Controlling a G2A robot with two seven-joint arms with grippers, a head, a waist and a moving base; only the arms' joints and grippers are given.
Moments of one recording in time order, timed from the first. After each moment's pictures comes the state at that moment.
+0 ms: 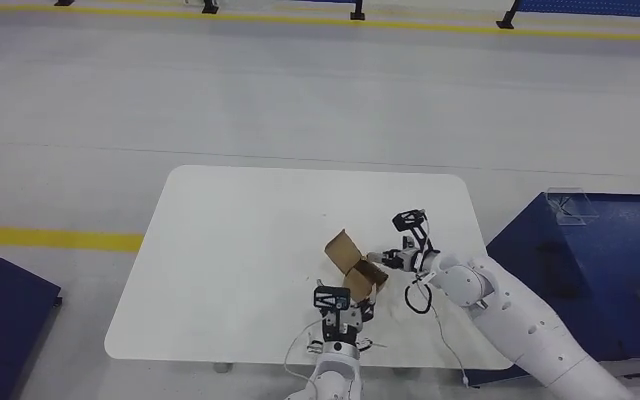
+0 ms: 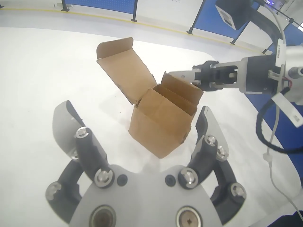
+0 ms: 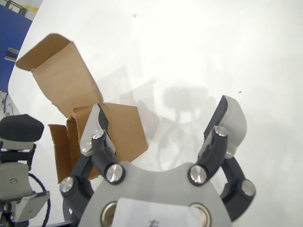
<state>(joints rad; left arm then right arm) 1.20 -1.61 -0.58 -1.26 1.04 0.68 0.33 -0.84 -0.86 0.74 -1.33 -0.38 -0.12 0.50</state>
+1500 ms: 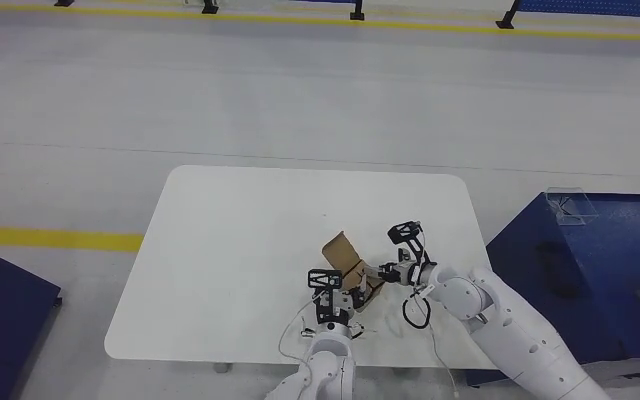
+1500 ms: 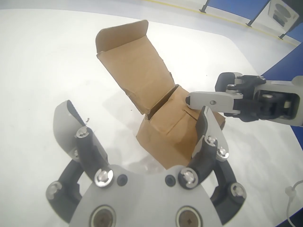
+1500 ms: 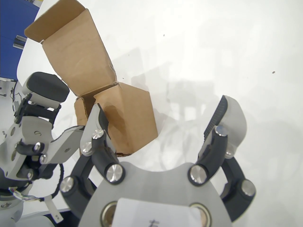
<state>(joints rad) 1.20 -1.65 -0.74 -1.24 1.15 0.61 0.11 -0.98 -0.88 0.88 -1.44 -0.47 -0.09 0.57</state>
